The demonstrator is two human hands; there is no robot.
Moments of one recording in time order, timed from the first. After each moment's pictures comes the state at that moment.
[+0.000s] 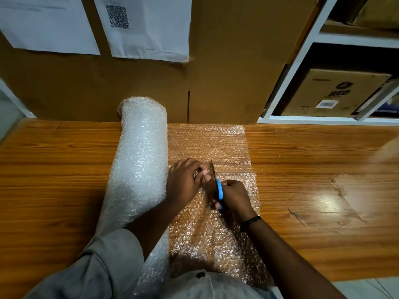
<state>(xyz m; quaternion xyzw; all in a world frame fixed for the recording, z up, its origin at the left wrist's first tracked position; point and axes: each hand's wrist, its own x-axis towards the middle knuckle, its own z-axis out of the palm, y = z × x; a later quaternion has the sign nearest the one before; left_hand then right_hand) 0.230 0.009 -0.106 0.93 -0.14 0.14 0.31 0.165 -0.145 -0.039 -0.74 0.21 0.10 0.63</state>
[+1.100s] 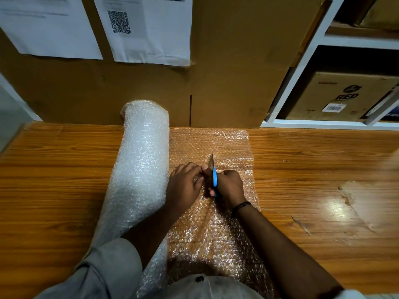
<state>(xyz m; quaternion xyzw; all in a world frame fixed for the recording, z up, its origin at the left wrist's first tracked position) 0.230 0.010 -0.110 0.93 -0.14 0.14 0.32 0.213 -0.138 -0.052 -0.73 0.21 0.07 0.64</state>
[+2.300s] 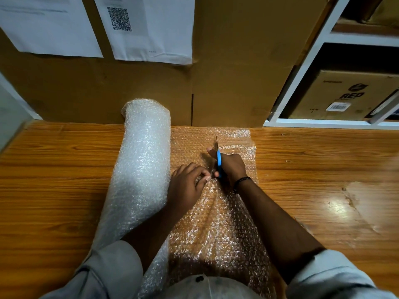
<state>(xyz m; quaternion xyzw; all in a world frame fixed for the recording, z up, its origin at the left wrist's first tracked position) 0.229 0.008 -0.106 0.92 -0.15 0.15 0.34 0.283 -0.153 -0.059 -0.75 0.24 0.09 0.61</state>
